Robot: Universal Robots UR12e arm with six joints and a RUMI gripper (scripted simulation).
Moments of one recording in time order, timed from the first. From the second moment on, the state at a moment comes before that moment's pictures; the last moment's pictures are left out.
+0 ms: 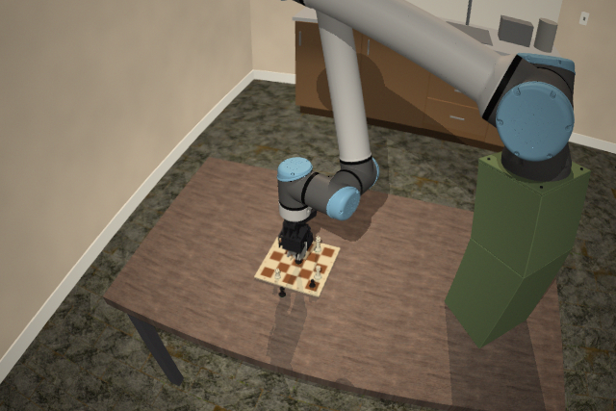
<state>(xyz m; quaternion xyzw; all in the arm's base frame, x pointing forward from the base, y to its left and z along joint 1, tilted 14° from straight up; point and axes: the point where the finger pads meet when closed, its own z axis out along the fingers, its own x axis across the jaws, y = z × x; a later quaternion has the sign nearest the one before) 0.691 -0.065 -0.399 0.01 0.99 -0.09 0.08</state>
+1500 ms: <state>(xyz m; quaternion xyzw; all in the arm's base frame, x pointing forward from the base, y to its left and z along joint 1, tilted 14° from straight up) 0.691 -0.066 -0.404 0.01 0.99 -0.09 0.08</state>
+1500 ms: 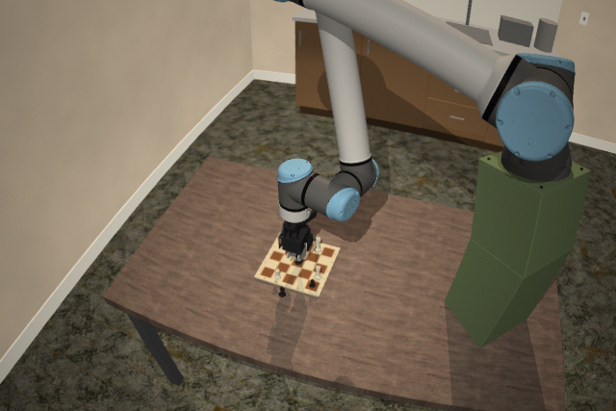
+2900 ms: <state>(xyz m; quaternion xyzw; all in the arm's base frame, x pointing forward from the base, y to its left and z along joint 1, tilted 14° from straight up) 0.691 -0.066 -0.403 0.01 0.99 -0.09 0.08</state>
